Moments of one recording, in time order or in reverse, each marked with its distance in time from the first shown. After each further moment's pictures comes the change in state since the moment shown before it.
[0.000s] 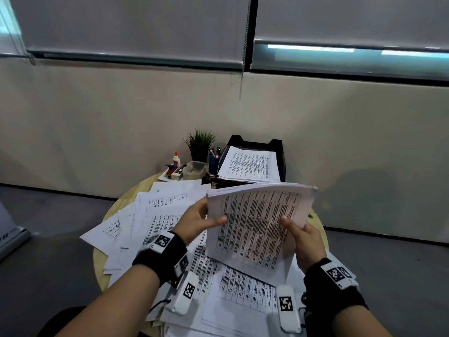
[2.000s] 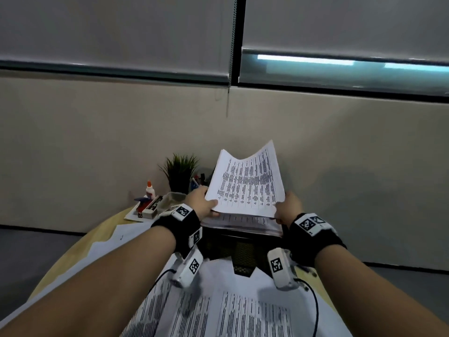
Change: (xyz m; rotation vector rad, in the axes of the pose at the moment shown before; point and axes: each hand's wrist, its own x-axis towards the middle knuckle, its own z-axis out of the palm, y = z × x) left_hand 0.271 -0.013 -0.014 0.205 0.107 -0.104; right_hand 0.261 -0.029 0.051 -0.922 0.183 0.048
